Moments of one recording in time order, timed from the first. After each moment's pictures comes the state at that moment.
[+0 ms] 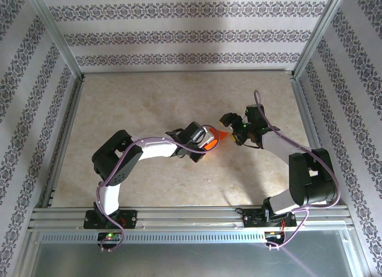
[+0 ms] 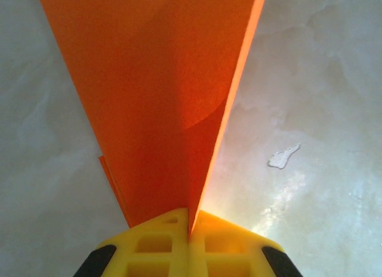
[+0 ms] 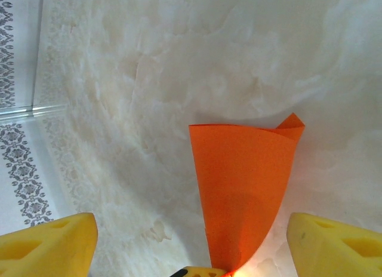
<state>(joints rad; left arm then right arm) -0.80 1.94 1.15 -0.22 0.14 -0.06 0.18 1.49 0.77 -0.11 -0.43 1.05</state>
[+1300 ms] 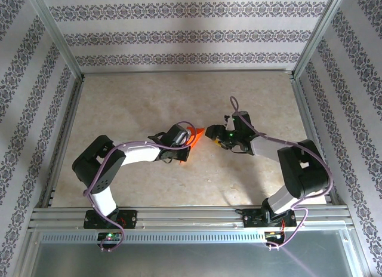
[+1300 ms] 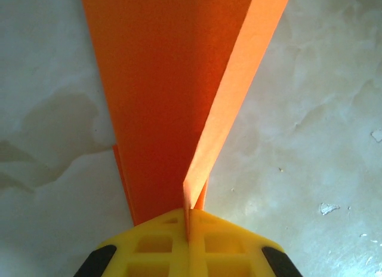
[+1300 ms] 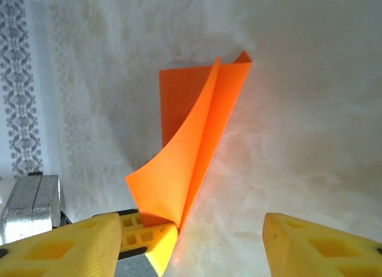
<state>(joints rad) -0.70 1.75 0.91 -0.16 0.08 -0.47 0.34 1.60 0.71 0.12 -0.59 0.86</state>
